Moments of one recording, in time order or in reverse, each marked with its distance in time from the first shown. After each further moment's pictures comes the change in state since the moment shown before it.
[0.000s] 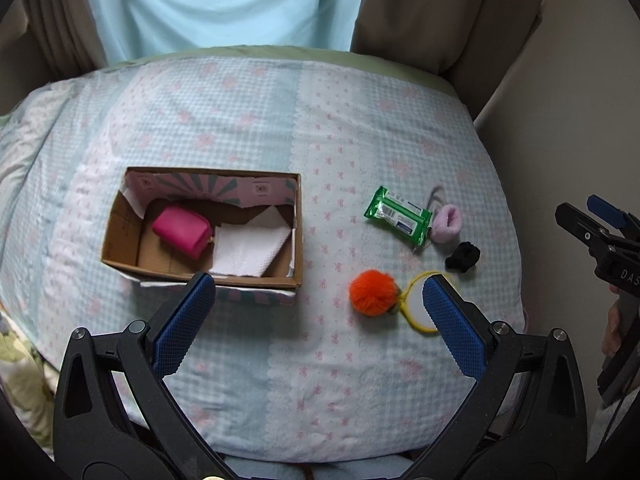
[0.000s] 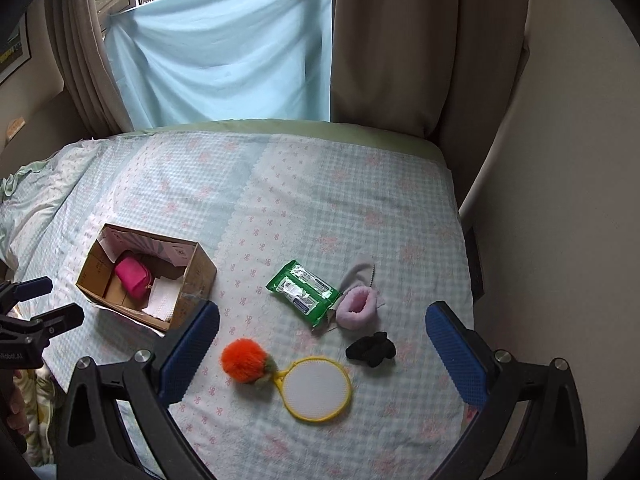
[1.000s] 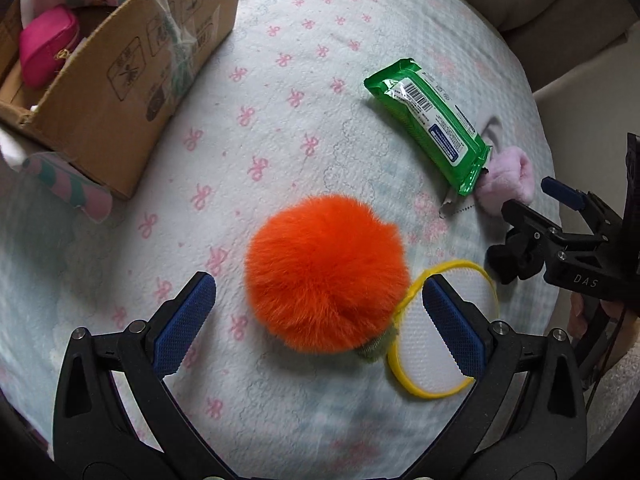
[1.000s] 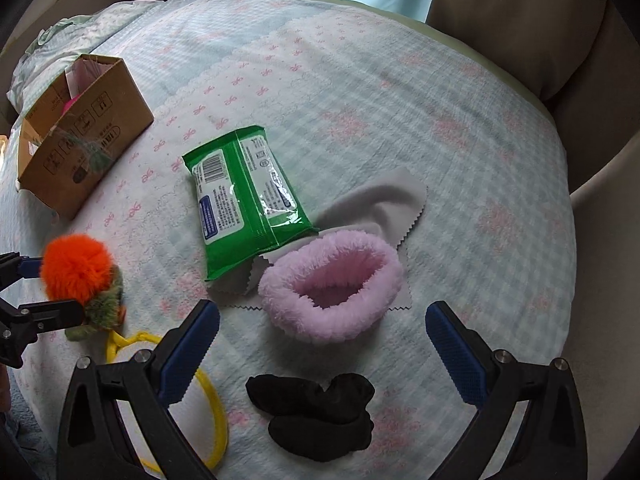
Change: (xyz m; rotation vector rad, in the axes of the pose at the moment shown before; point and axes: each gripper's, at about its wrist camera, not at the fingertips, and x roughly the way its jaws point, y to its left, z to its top) left arm 0.265 -0.060 -0.100 -0.341 0.216 -0.112; right arm 0.268 -0.057 -0.068 -0.406 0.216 0.165
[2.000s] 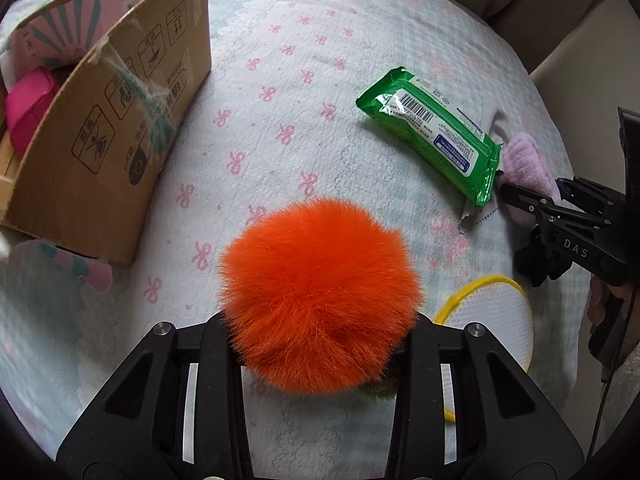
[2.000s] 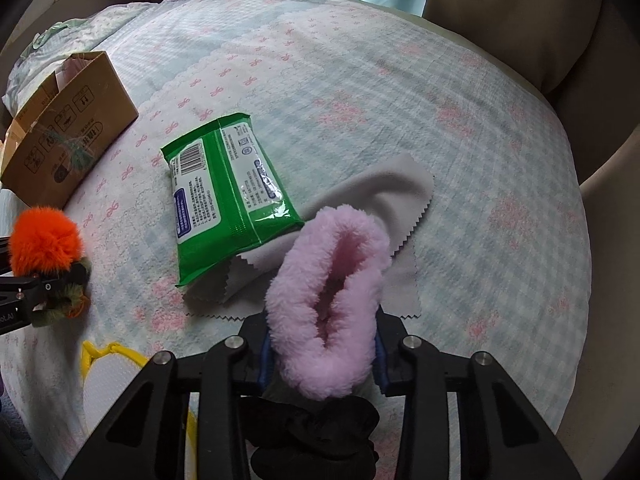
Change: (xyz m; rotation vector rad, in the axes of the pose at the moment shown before) left arm 0.020 -0.009 0.012 0.146 -0.084 0.075; right arm 0.019 -0.004 -0.007 0.028 -0.016 -0.009
